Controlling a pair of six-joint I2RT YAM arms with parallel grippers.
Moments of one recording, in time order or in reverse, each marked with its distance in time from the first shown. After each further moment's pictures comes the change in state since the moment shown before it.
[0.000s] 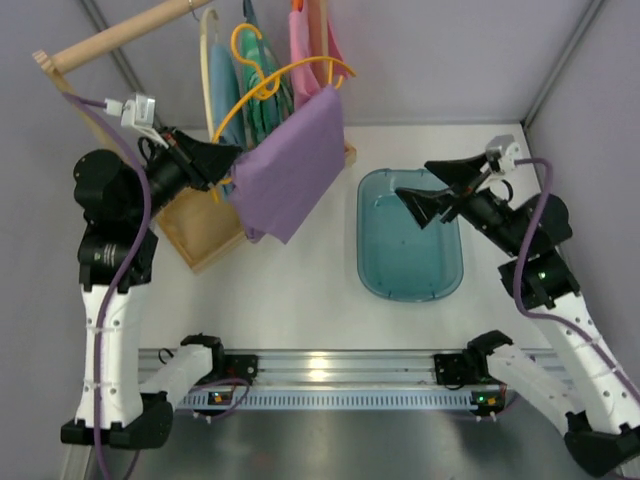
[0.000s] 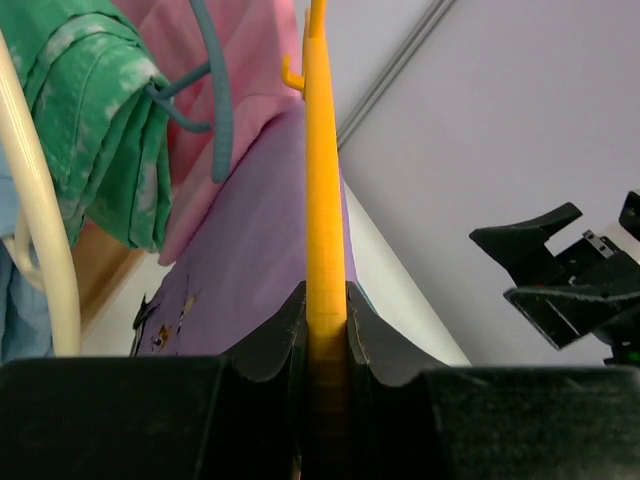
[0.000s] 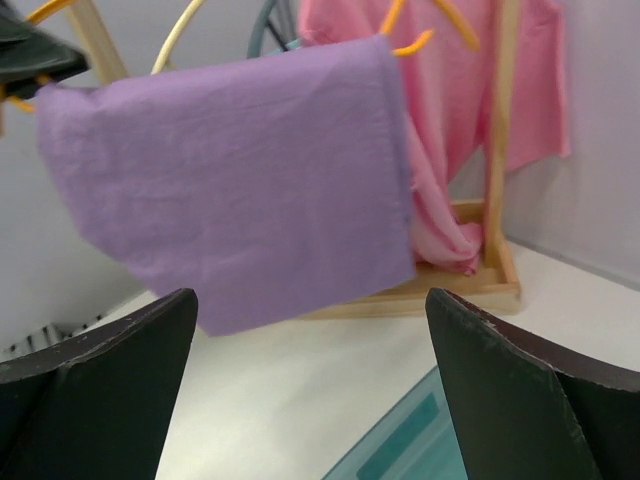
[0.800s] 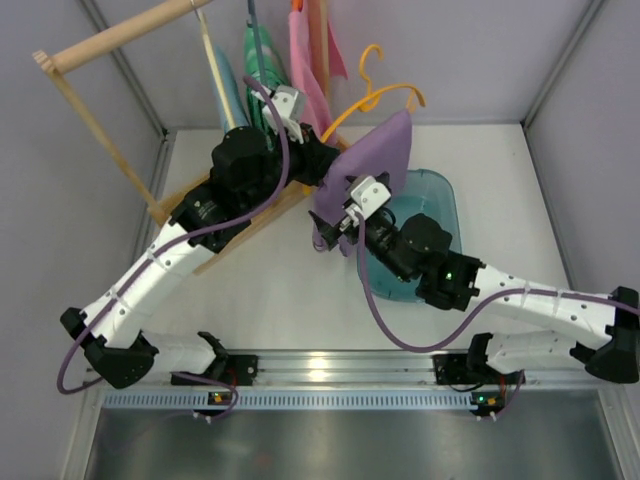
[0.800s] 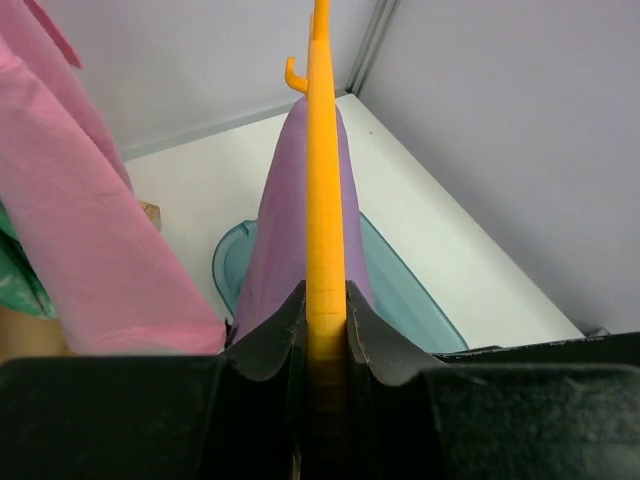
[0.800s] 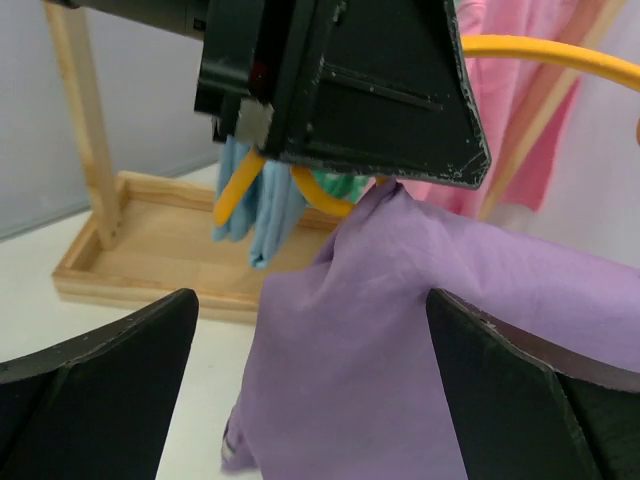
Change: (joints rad) left arm -0.665 0.351 0.093 0.106 -0.594 0.288; right arm 0.813 0.397 0.107 0.195 0.843 -0.576
